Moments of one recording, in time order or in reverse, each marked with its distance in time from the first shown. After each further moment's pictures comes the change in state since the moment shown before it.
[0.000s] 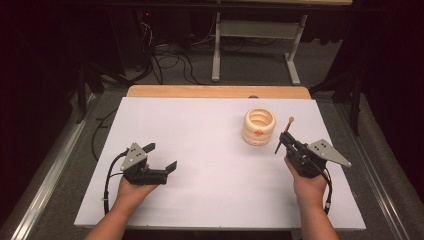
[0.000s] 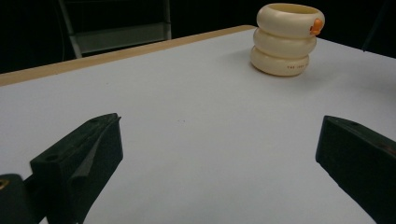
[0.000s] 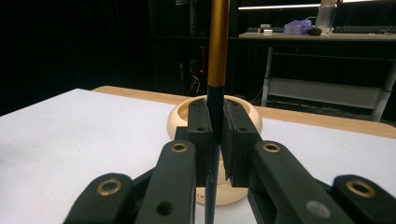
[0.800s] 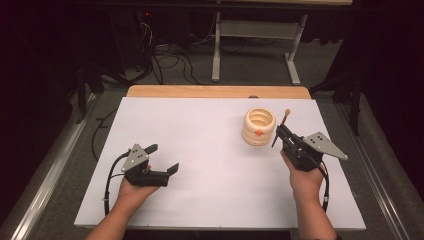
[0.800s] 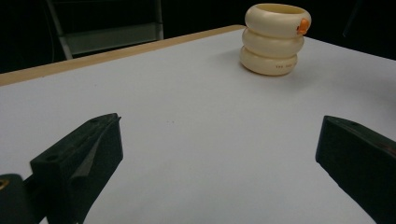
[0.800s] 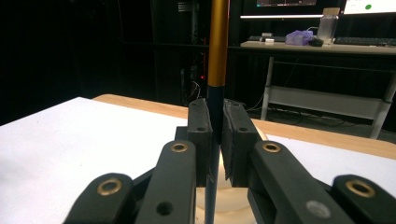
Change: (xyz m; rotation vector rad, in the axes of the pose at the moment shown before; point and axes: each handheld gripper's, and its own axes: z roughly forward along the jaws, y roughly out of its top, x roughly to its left) left arm -0.005 0.001 0.000 0.002 -0.027 0.014; right arm 0.008 0.020 0.010 -0.020 0.001 -0.017
